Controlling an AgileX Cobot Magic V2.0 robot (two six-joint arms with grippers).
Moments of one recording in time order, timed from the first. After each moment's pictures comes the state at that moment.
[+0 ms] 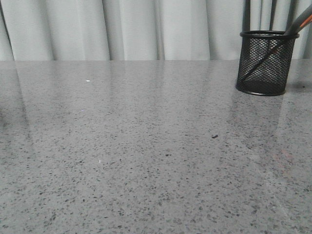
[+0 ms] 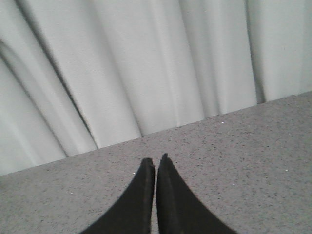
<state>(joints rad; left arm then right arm) -0.05 0.81 -0.78 -0.42 0.19 0.60 -0.07 0.81 -0.74 0.53 0.19 -0.42</state>
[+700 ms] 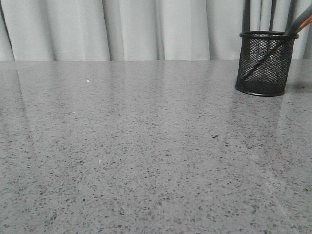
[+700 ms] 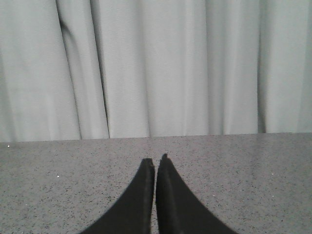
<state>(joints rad) -0.05 0.21 -0.26 -0.62 0.04 0.60 -0.07 0.33 -0.33 0.54 0.14 -0.42</state>
